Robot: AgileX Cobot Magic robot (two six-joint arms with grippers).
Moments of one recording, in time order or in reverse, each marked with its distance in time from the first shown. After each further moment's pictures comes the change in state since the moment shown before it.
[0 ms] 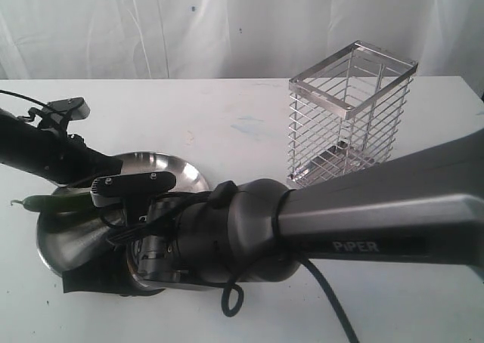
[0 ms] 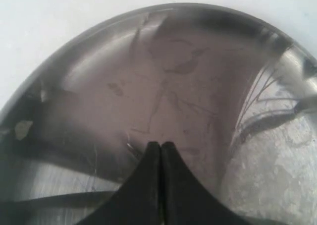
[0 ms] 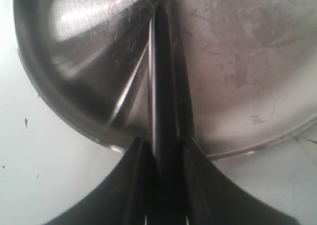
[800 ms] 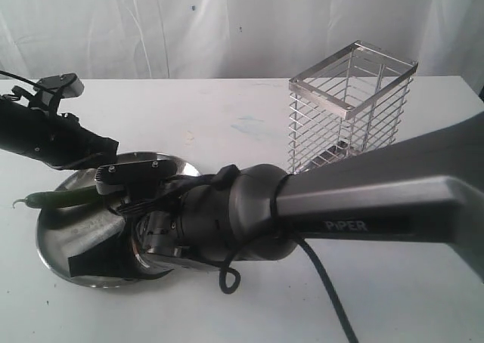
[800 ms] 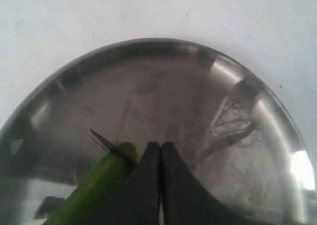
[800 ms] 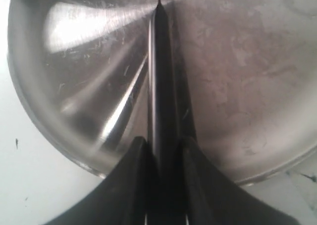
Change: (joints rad) left arm 0.000 -0.114 0.002 0.021 0.052 -0.019; right arm -0.039 0.027 -0.036 0.066 -0.014 -0.119
